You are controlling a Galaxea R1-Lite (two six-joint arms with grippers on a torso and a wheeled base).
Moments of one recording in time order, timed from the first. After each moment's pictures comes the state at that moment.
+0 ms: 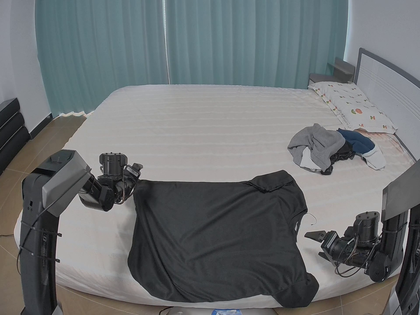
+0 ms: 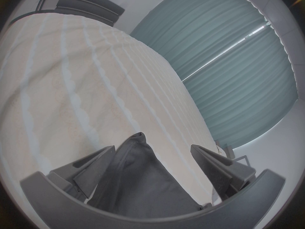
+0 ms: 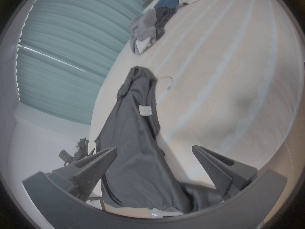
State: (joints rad) left arm -0.08 2.54 -1.39 -0.67 0.07 -1.04; right arm 0.18 2.25 -0.06 -1.55 0.17 0.96
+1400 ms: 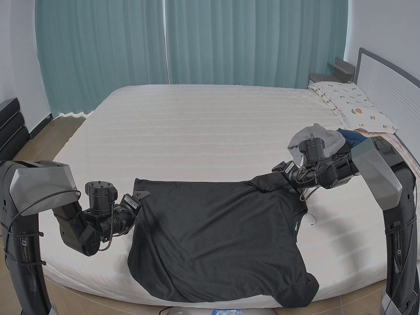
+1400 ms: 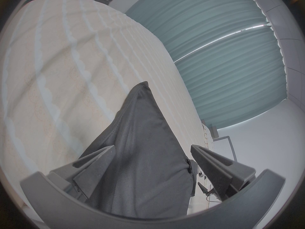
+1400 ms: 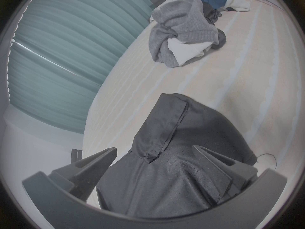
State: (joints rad) left arm -0.18 2.28 -0.63 -1.16 -0.09 -1.11; right arm 0.20 2.50 -1.60 -0.23 0.08 0.94
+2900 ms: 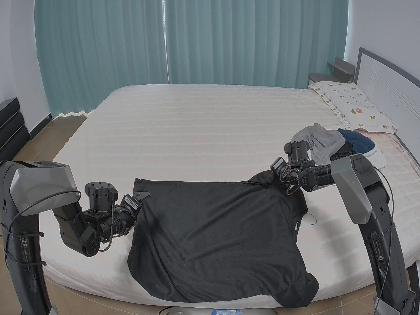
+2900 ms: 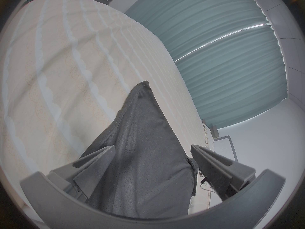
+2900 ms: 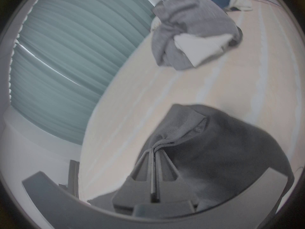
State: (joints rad) left arm -0.18 2.29 -0.63 -1.16 -0.09 -1.10; right arm 0.23 2.76 -2.00 -0.22 -0.05 0.97
